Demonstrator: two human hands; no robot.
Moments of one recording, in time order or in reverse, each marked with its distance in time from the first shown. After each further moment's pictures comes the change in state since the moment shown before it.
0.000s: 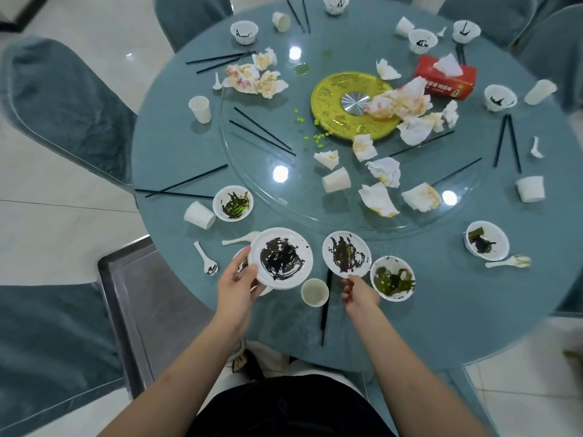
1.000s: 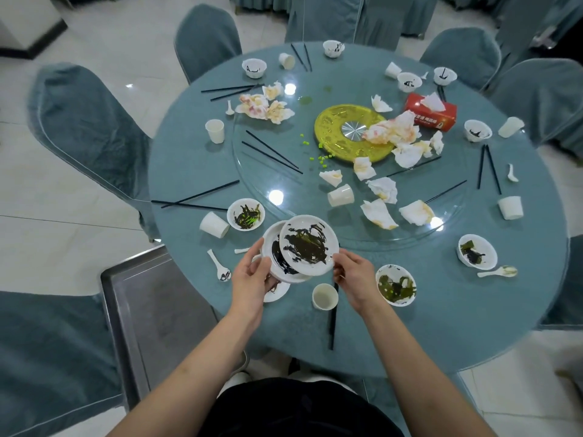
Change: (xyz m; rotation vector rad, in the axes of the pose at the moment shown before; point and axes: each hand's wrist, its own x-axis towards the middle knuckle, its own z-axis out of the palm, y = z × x) left_hand -0.019 0.029 -0.010 -0.061 -0.142 0.149; right_hand -0.111 -0.017 0.027 -0.215 -0.497 -0.453
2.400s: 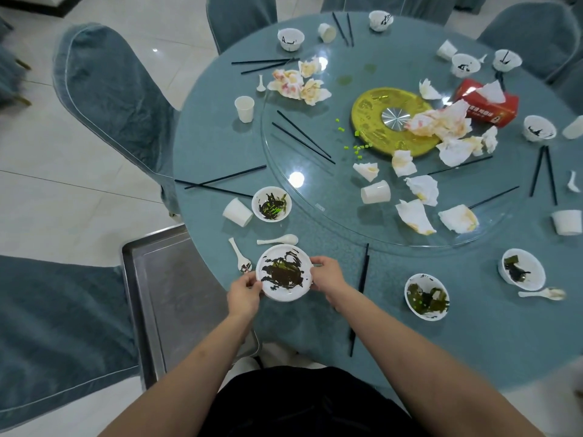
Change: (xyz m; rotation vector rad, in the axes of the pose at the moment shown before) left_hand 0.074 -0.084 -0.113 0.648 0.304 -0.234; right_hand 0.055 0.070 0.095 -0.618 -0.094 0.232
